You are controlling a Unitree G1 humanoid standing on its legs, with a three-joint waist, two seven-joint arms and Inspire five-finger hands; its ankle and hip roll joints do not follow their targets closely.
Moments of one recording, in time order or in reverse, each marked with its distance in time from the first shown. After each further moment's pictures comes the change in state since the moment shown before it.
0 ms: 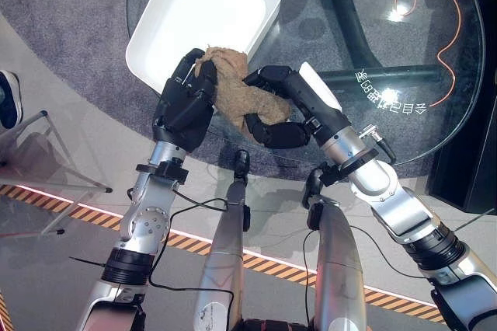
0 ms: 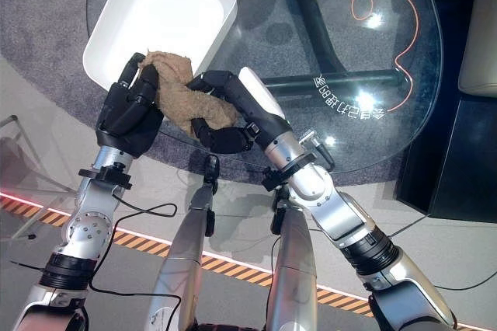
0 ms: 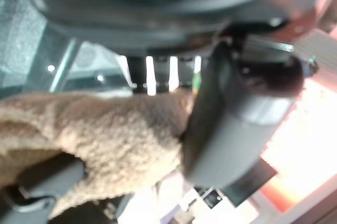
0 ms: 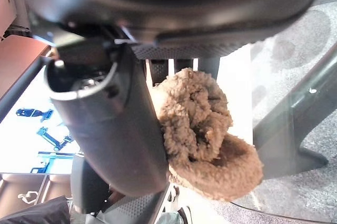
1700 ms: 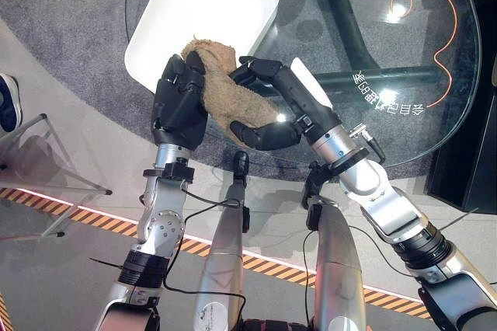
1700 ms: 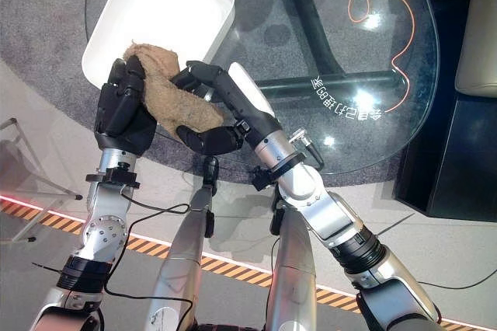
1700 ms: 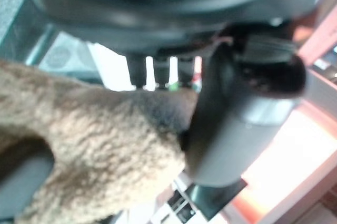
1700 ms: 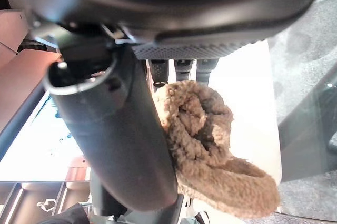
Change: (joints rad) left arm 0.003 -0.098 -0.025 0.000 0.051 -0.201 0.133; right arm -0.021 0.083 0.000 0.000 -0.003 0.001 -0.004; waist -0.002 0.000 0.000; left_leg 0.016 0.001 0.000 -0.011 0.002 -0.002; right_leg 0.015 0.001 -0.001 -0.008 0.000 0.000
